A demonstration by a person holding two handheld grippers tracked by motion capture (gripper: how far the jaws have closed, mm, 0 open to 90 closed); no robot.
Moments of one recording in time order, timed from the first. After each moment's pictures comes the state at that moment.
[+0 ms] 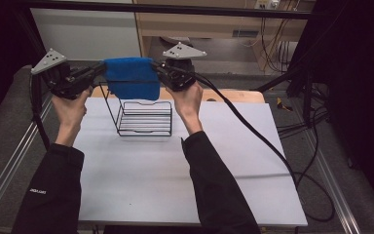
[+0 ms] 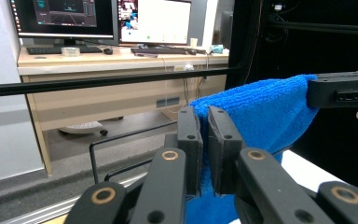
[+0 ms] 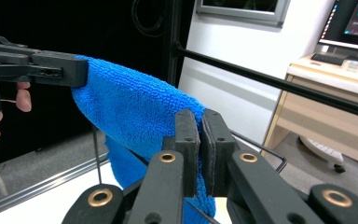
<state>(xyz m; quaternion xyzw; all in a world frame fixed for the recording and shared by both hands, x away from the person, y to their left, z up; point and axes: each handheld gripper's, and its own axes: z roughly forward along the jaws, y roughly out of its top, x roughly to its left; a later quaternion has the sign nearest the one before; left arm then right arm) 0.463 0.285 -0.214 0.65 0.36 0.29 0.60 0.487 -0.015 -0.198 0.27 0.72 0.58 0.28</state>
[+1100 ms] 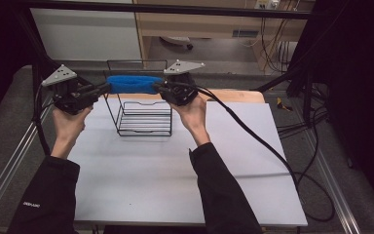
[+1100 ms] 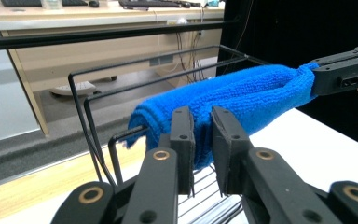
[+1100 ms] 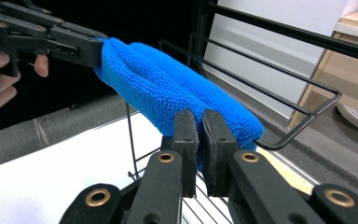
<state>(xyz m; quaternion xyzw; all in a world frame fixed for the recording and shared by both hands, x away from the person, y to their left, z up) 0.450 0.283 -0.241 0.71 0.37 0.25 0.55 0.480 -0.023 -0.232 0.25 0.78 0.54 0.21</state>
